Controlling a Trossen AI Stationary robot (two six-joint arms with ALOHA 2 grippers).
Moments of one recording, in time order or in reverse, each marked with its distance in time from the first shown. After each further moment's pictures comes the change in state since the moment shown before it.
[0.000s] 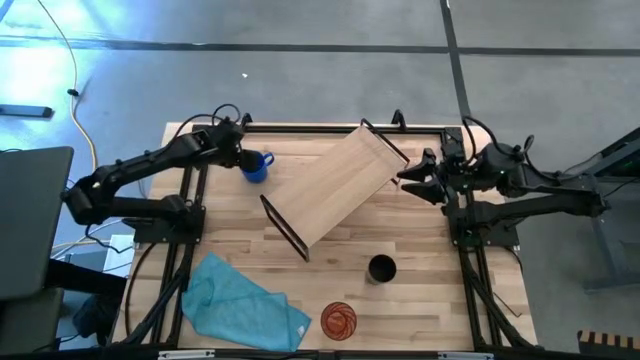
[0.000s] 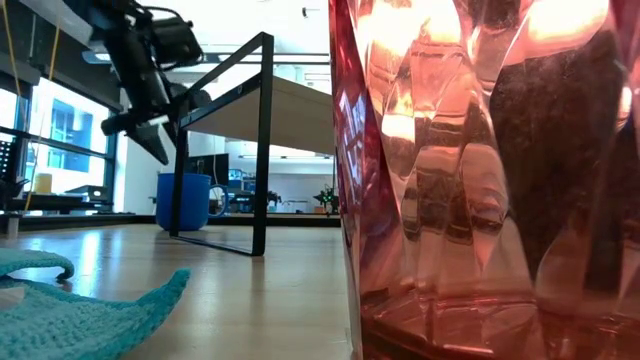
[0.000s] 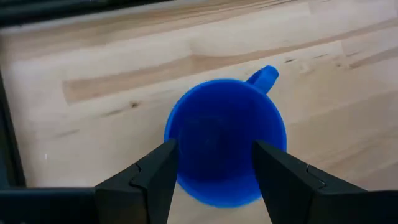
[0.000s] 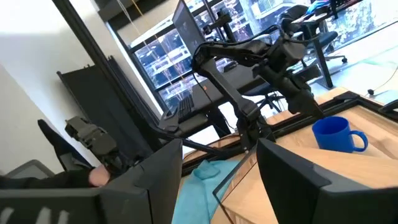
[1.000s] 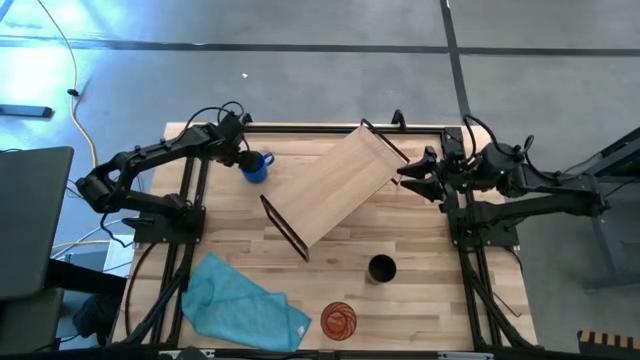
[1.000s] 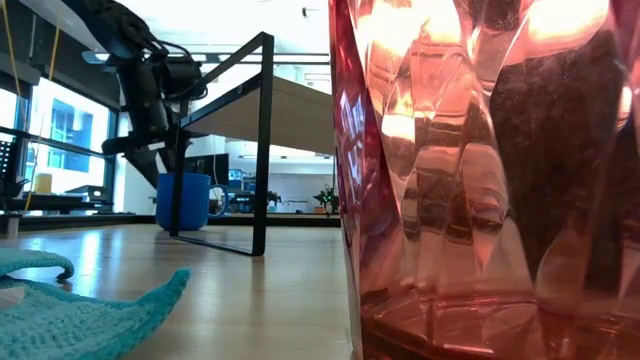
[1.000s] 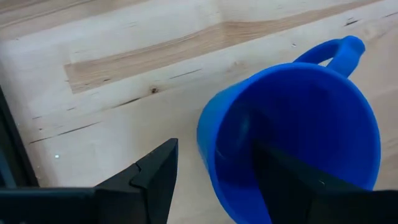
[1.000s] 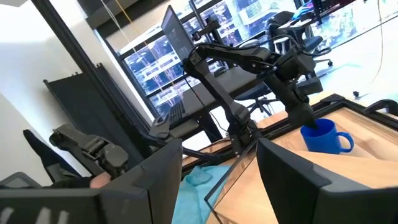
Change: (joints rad) left arm 0.139 0.165 0.000 0.002 0.101 0.147; right arm 0.000 0.001 0.000 0.001 0.056 0.010
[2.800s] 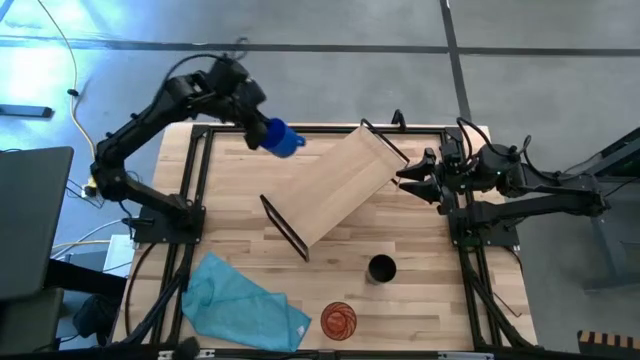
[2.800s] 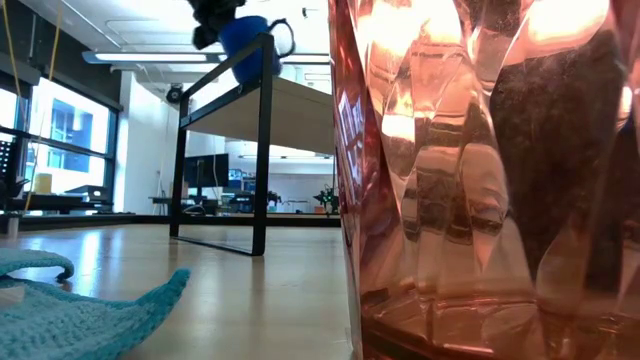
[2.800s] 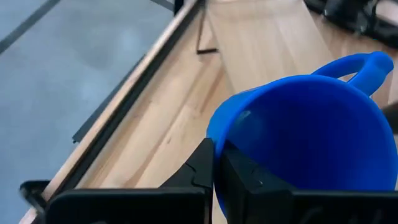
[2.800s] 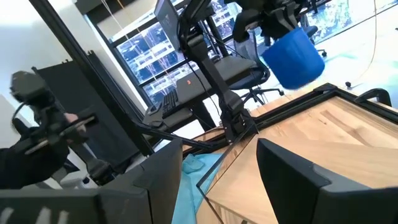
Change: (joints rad) left arm -0.187 0.138 0.906 -0.426 0.218 0.497; right arm 0.000 0.000 0.000 -0.058 -0.001 -0.018
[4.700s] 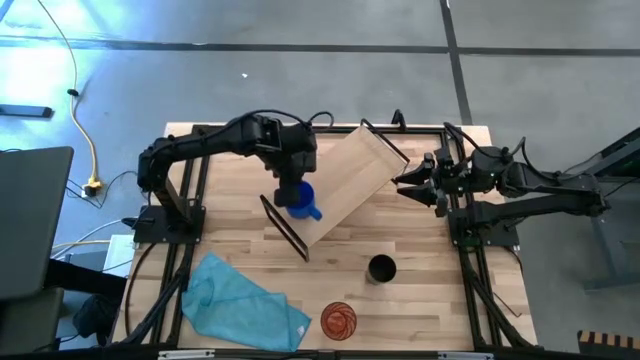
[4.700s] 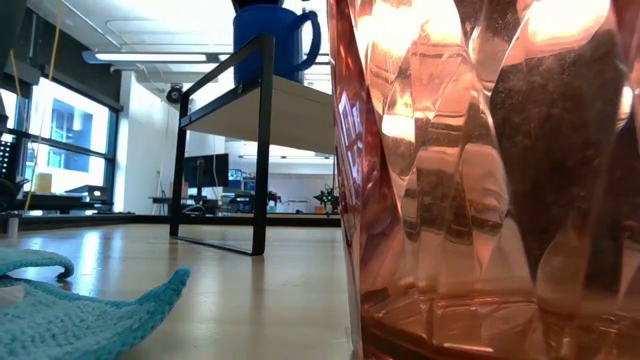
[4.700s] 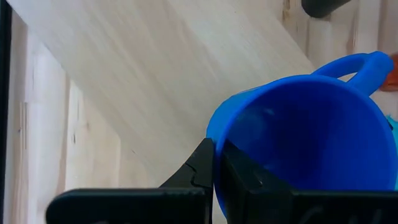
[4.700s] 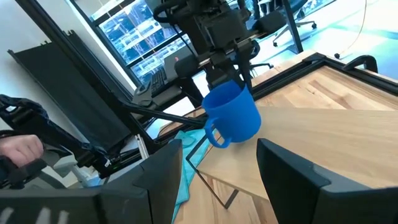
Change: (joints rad) left arm -0.469 0.332 0.202 -0.209 -0.092 0.040; right arm 0.000 0.000 0.000 -0.115 -0.001 0.027
